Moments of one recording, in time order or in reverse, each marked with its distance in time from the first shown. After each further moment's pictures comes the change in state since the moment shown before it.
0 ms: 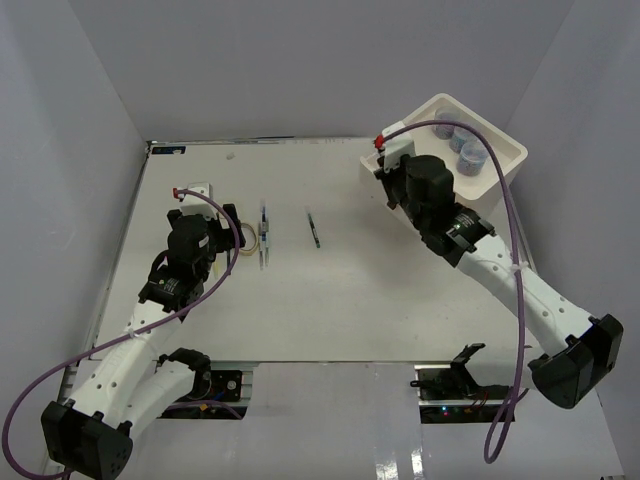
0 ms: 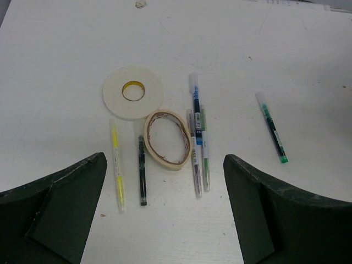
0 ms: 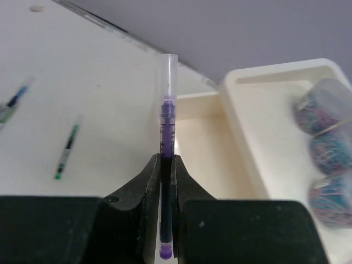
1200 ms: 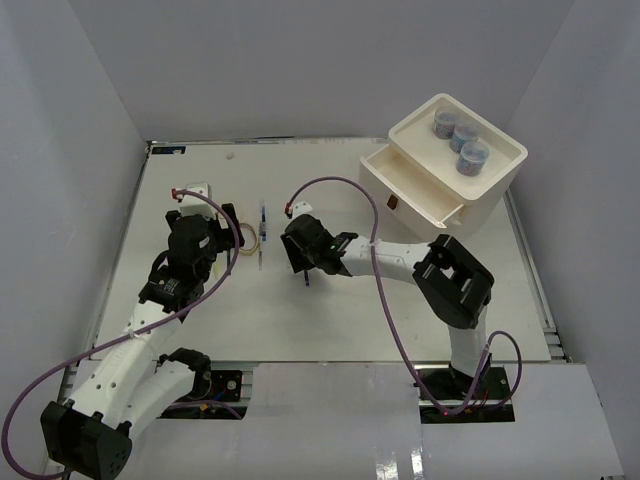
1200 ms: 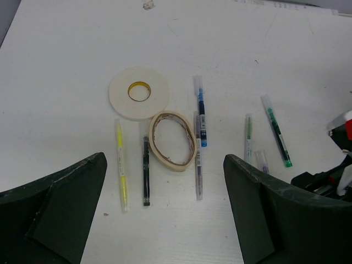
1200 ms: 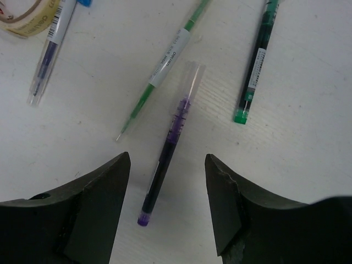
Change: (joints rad) left arm -0.007 -0.002 0.000 -0.003 -0.032 -0.008; right arm 0.238 0.662 0.058 0.031 -0.058 0.535
